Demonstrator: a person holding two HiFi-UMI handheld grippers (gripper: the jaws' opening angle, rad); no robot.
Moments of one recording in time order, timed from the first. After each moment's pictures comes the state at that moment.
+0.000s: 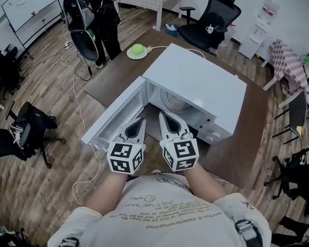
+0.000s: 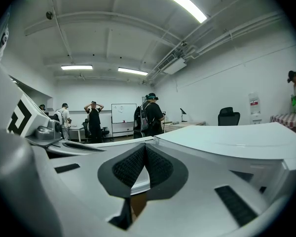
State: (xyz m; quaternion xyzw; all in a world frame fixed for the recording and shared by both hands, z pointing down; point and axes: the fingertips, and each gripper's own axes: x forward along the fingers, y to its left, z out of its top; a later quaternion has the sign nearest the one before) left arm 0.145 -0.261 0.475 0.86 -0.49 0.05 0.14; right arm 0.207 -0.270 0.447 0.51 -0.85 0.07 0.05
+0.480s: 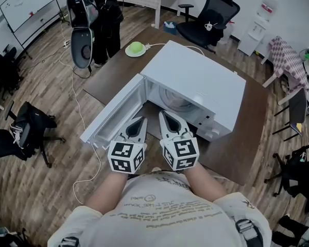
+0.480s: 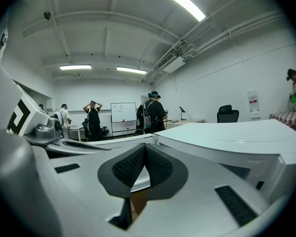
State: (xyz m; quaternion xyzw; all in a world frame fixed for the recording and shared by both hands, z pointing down) left arm 0.154 -0.257 0.474 0.87 -0.48 0.06 0.14; right arm 0.213 -0.266 0.451 0.51 -0.85 0.07 0.05
